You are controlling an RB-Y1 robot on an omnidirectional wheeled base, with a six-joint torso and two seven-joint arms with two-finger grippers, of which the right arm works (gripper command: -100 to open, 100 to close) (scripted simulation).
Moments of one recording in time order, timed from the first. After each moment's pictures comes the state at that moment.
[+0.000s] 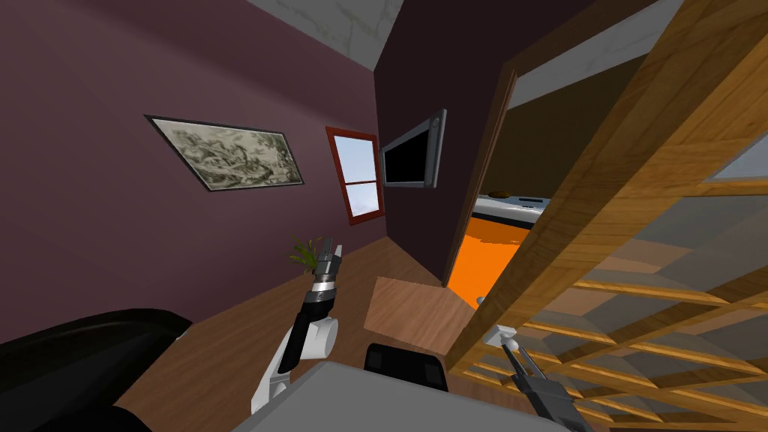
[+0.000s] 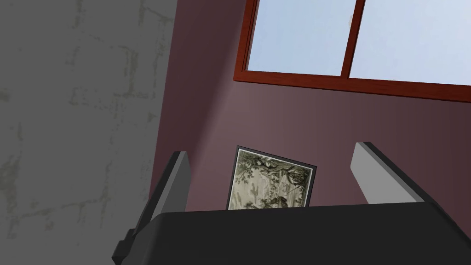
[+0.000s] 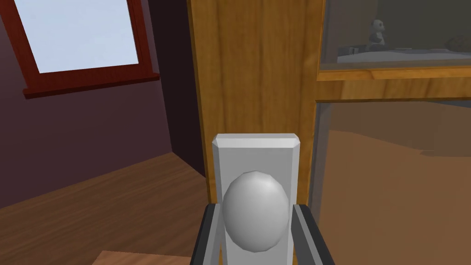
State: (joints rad) arm 0.29 -0.61 0.66 -0.77 -0.74 -1.27 -1.71
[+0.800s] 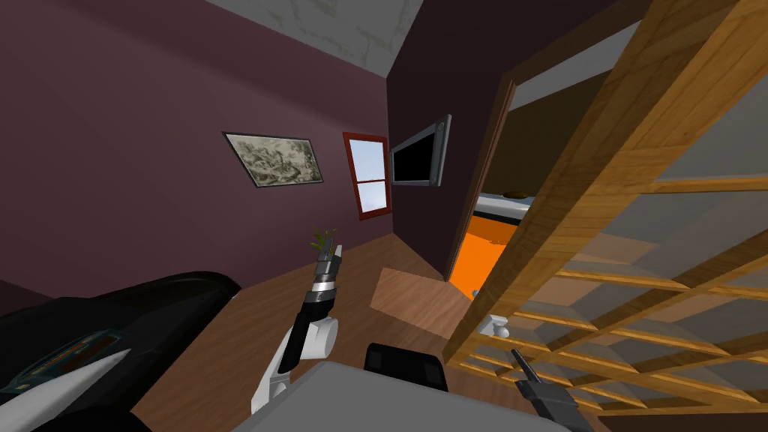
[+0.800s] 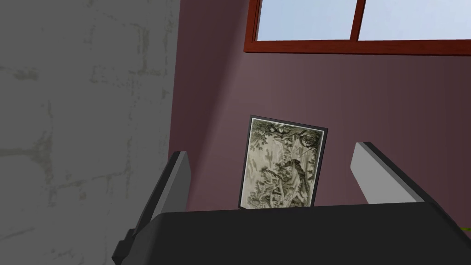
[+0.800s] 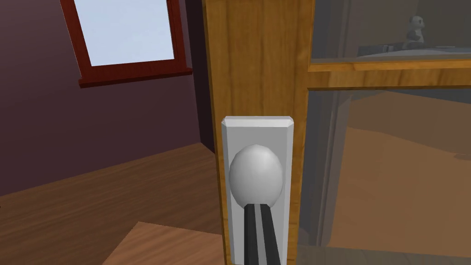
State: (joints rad) arm 0.29 -0.62 0.69 -0.72 -0.72 -1.32 -1.74
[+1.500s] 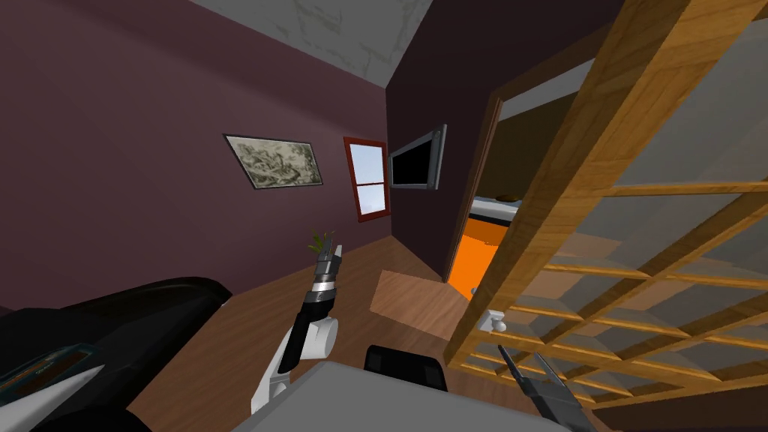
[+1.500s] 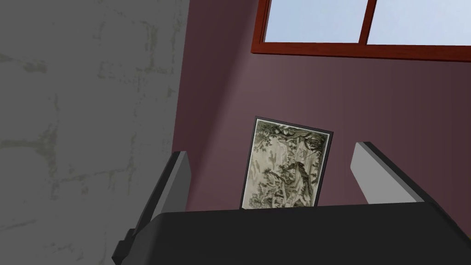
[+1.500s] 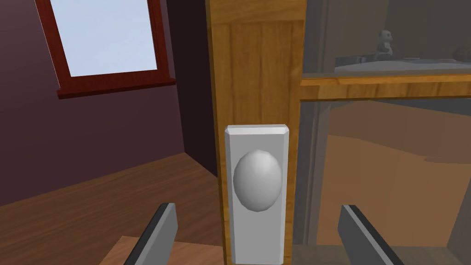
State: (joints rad) arm 0.29 -0.61 0.66 -0.73 -0.75 -1.30 -1.73
